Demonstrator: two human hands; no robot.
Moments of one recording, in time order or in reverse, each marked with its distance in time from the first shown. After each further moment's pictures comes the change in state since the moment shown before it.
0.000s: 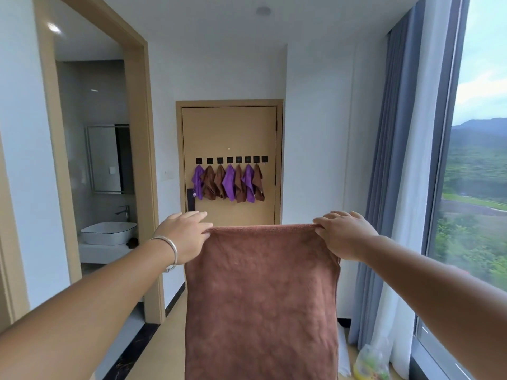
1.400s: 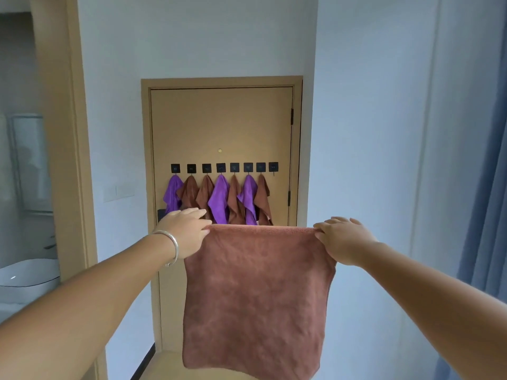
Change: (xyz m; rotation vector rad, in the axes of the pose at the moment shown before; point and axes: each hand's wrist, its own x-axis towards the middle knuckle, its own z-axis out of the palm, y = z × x) left_hand 0.624 -0.149 0.359 0.030 -0.035 -0.013; right_hand 0.669 0.094 0.291 0.013 -0.024 0.031
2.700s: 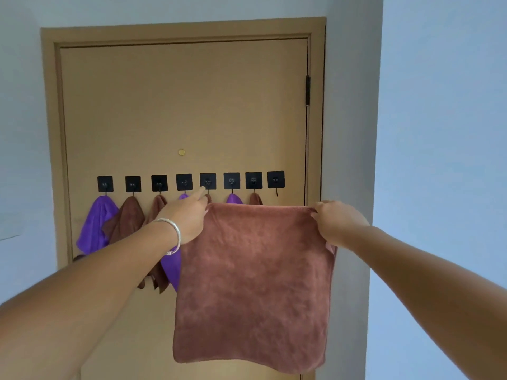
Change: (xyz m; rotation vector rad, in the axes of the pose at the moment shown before) left_hand 0.556 -0.057 0.240 -0.099 0.120 -0.073; right_hand 0.577 0.092 0.191 0.101 0.237 0.073
